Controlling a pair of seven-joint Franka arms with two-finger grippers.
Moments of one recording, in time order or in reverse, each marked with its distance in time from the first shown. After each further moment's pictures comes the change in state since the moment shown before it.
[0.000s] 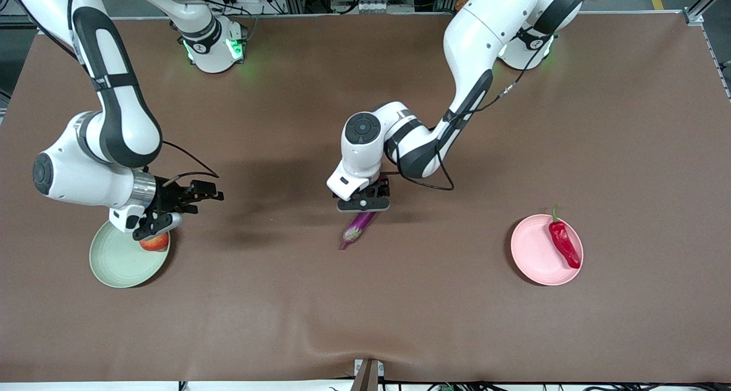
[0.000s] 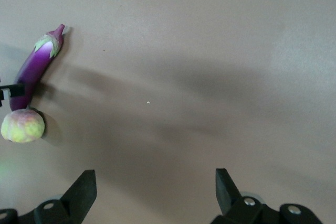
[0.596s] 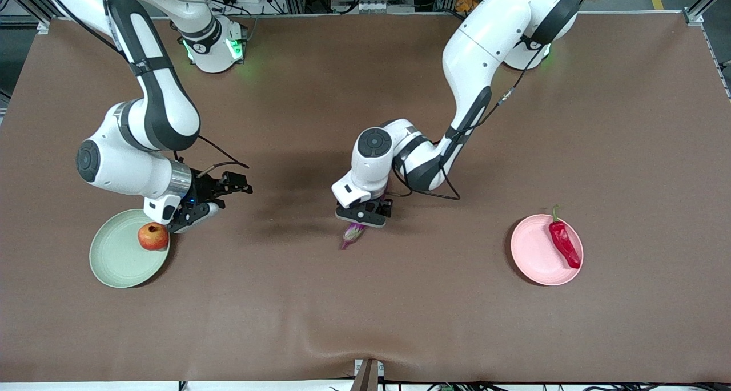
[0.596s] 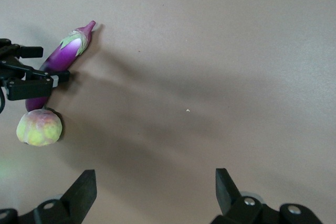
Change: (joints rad) left arm -0.001 0.074 0.056 0.000 0.000 0.157 0.277; right arm 0.125 -0.029 0.000 -0.038 0.005 0.077 0.040
